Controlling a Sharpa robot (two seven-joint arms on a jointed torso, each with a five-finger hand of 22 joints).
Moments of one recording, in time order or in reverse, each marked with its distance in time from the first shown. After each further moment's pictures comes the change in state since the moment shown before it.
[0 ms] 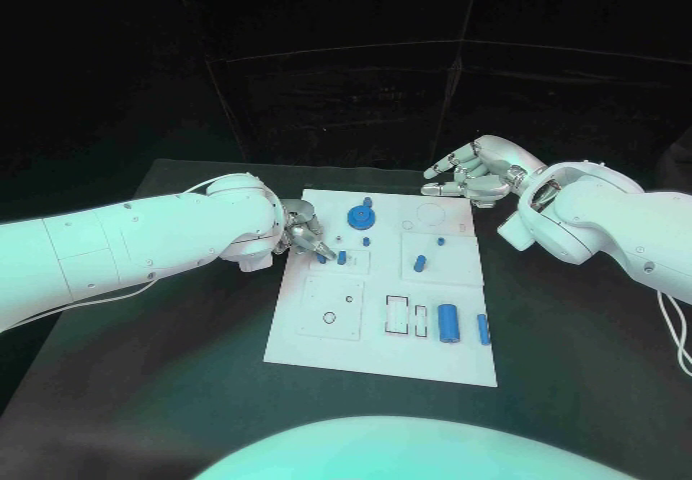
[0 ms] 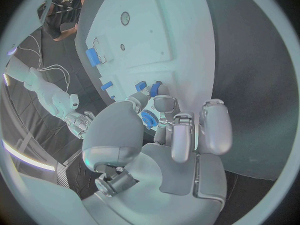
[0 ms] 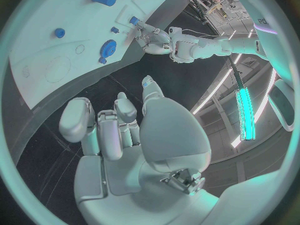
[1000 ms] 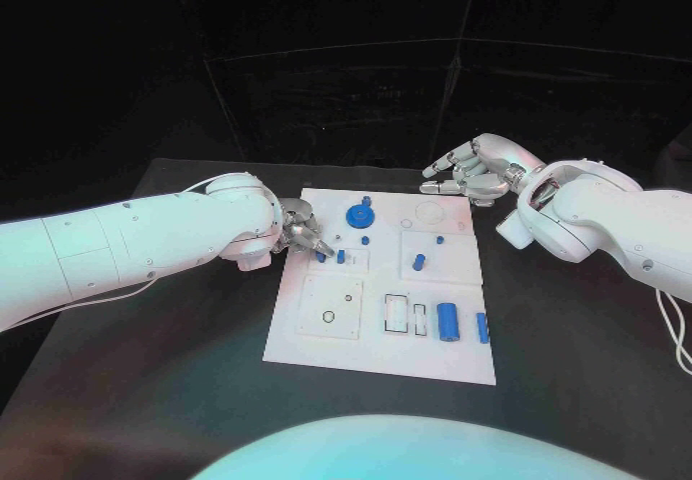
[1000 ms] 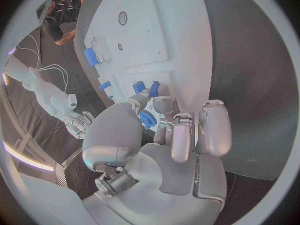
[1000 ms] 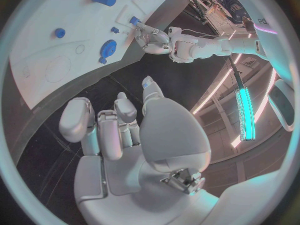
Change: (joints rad) left arm -0.001 0.004 -0.001 -0.009 0.000 0.001 -0.010; left_hand -0.091 -0.004 -0.040 0.054 0.000 0.009 -0.002 0.004 0.003 0.012 -0.003 0.012 0.012 0.000 0.000 0.000 0.000 0.000 0.010 -0.003 0.012 0.017; right arm 0.000 0.000 0.000 0.000 0.000 0.000 0.000; right_hand -0.006 0.006 -0.003 0.003 0.000 0.000 0.000 0.000 0.000 0.000 0.000 0.000 -0.001 0.000 0.000 0.000 0.000 0.000 0.000 0.000 0.000 -0.001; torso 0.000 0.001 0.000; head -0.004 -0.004
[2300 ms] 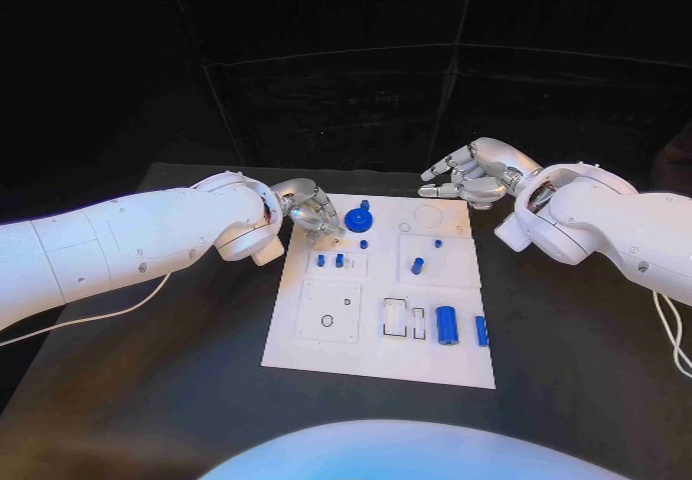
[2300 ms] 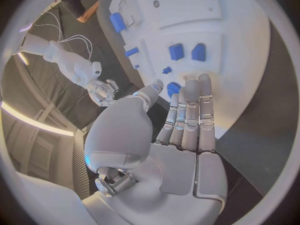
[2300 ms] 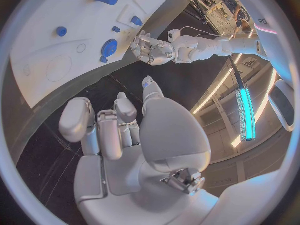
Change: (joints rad) left arm 0.011 -0.001 0.001 -0.024 0.211 -0.232 0.318; left_hand 0.268 -0.008 -0.034 -0.093 0.004 -0.324 0.166 -0.175 -0.146 -0.540 0.173 -0.379 -0.363 -0.405 0.140 -0.702 -0.622 0.093 -0.482 0.124 -0.710 -0.677; right arm 0.000 0.004 0.000 -0.010 0.000 0.000 0.000; right_hand 0.000 0.000 -0.003 0.003 0.000 0.000 0.000 0.000 0.000 0.000 0.000 0.000 -0.002 0.000 0.000 0.000 0.001 0.000 0.000 0.000 0.000 -0.003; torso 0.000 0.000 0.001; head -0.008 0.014
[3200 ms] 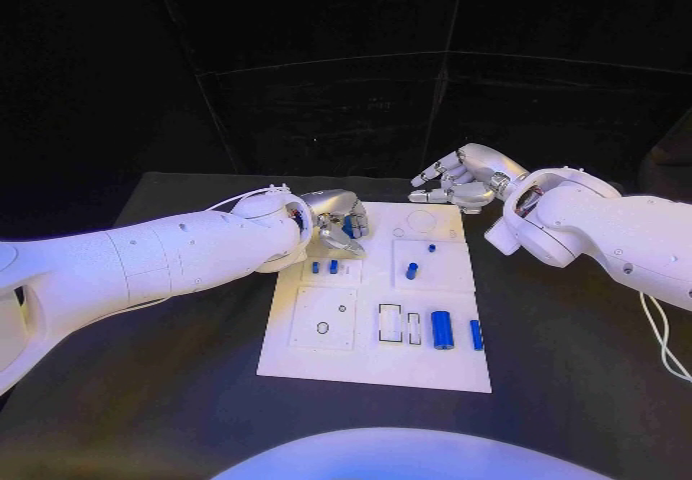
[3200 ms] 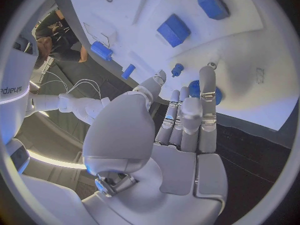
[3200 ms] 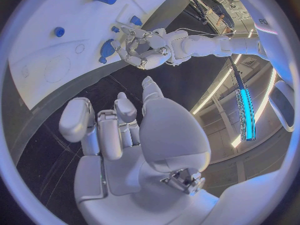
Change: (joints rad) left arm -0.027 0.186 -0.044 -0.177 -0.425 -0.060 0.238; left_hand 0.072 -0.058 -0.064 -0.046 0.000 0.209 -0.014 -0.200 -0.276 0.060 -0.011 -0.123 -0.238 0.301 -0.028 0.343 0.248 0.016 0.226 -0.010 0.055 0.004; right arm 0.000 0.010 0.000 -0.004 0.000 0.000 0.002; right_hand 0.004 0.004 -0.003 0.003 0.000 0.000 0.000 0.000 0.000 0.000 0.000 -0.004 -0.002 0.000 0.000 -0.005 0.000 0.000 0.000 0.000 0.000 -0.003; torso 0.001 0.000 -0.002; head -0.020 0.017
